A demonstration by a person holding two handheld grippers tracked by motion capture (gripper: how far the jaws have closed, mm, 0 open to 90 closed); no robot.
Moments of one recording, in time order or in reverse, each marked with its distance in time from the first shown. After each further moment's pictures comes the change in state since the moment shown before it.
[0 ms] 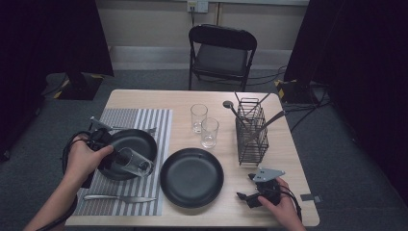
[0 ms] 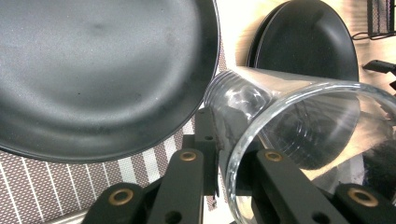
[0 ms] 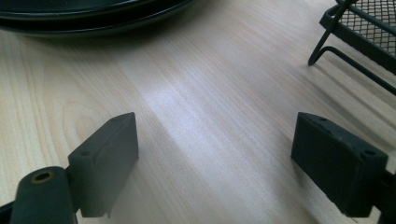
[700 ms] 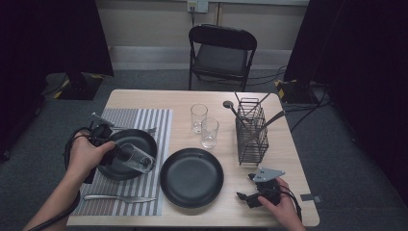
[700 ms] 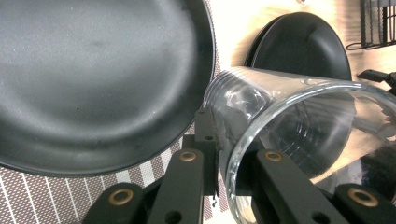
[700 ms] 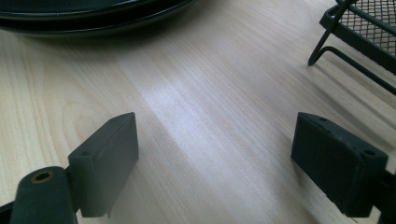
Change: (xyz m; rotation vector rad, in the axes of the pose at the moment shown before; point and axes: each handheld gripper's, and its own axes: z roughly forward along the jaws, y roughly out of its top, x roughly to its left) left arm -0.004 0.010 -0.001 -0.011 -0.001 -0.004; right arm 0.000 0.000 0.000 0.000 0.000 0.000
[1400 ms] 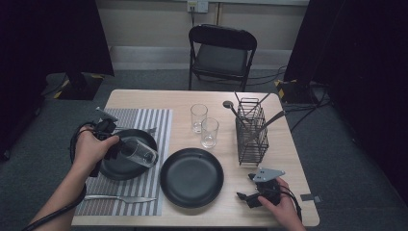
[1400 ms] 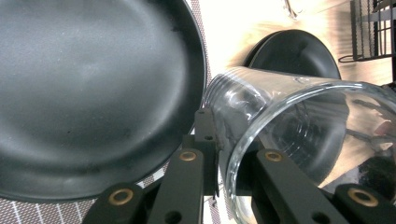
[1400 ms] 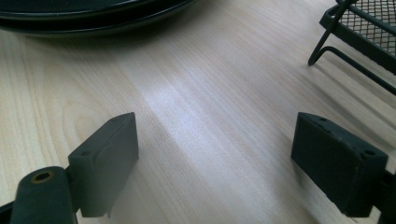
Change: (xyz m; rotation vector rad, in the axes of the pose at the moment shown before) left arm -0.007 0.016 0.002 -0.011 -0.002 0.004; right arm 0.000 0.000 0.000 0.000 0.000 0.000
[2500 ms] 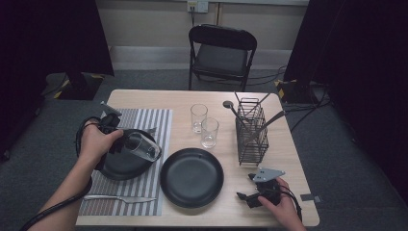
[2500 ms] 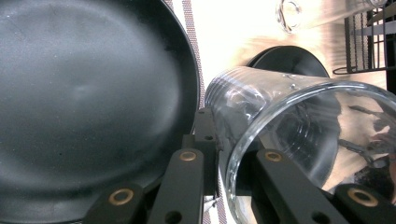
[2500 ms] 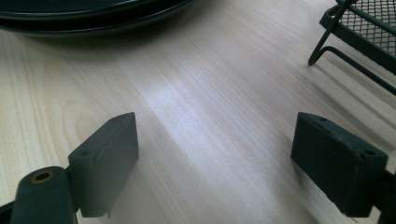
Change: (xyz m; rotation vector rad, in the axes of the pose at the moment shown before) left arm -0.005 0.019 0.006 -0.002 -0.021 -0.008; right arm 0.000 0.000 0.000 0.000 0.000 0.000
